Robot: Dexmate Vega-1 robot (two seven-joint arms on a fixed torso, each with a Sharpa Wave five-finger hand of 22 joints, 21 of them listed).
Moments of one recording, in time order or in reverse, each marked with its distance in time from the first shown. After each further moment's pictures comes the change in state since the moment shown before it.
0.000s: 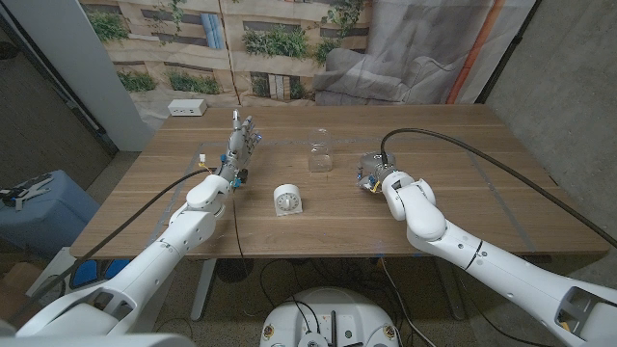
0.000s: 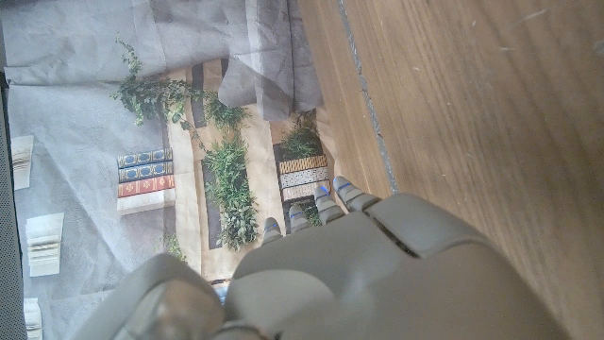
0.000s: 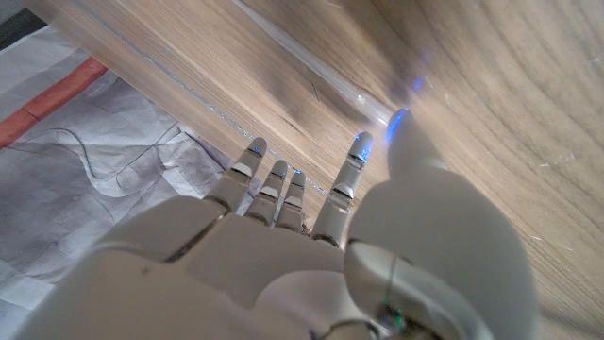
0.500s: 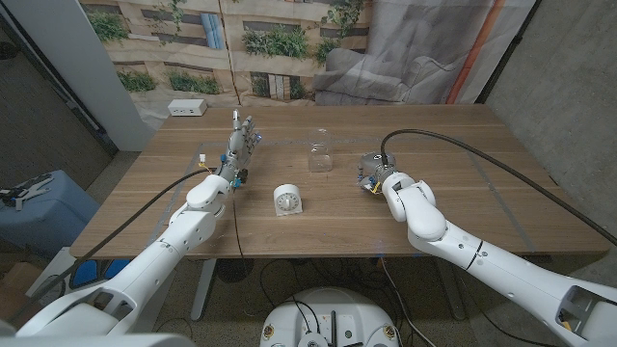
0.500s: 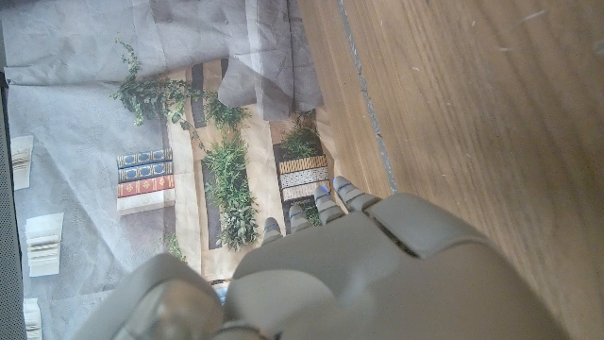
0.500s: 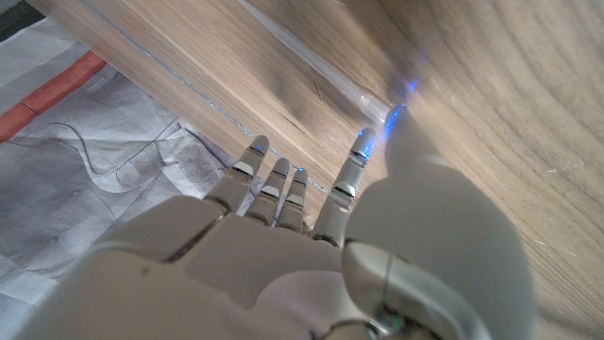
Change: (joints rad) left arm 0.000 0.000 0.000 0.000 0.000 0.000 0.000; left_hand 0.000 0.000 0.000 0.000 0.000 0.000 0.000 0.000 0.000 0.000 0.000 0.000 0.000 0.000 0.000 0.000 0.000 0.000 0.000 0.000 0.000; right arm 0.003 -0.010 -0.010 0.012 0.013 0.002 -0.047; right_hand 0.043 0.004 0.004 -0.004 -0.004 0.061 0.000 0.025 0.005 0.040 -0.015 0.007 0.000 0.024 -0.008 0.016 0.005 0.018 -0.004 0.000 0.000
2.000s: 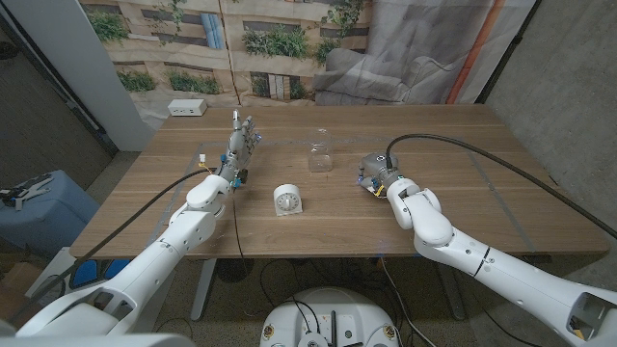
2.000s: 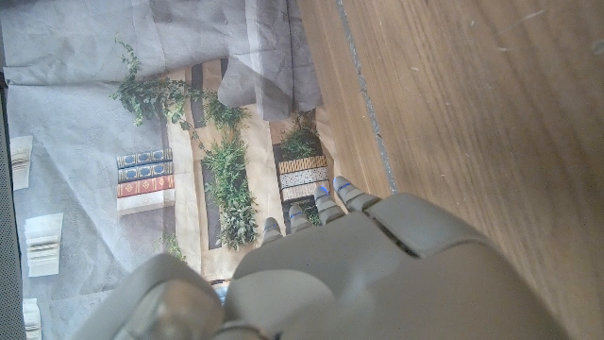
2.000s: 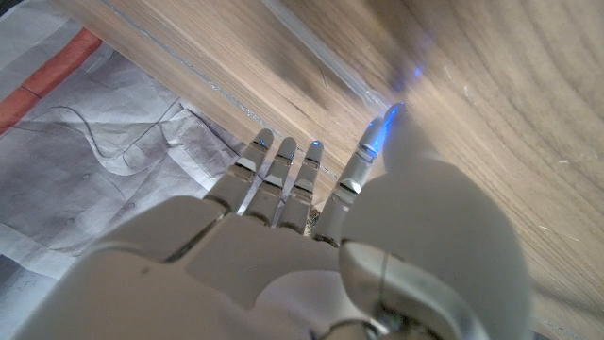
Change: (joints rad) left arm -0.001 0.000 0.000 0.001 0.000 0.000 0.000; left_hand 0.000 0.000 0.000 0.000 0.000 0.000 0.000 0.000 0.000 0.000 0.000 0.000 0.000 0.000 0.000 0.000 0.000 0.000 0.000 0.000 0.000; right arm -0.033 -0.034 0.010 0.005 0.066 0.015 -0.175; right_hand 0.034 0.005 -0.012 0.014 -0.004 0.139 -0.007 0.063 0.014 0.299 -0.037 0.068 0.006 0.175 0.000 0.093 0.027 0.086 -0.014 0.004 0.000
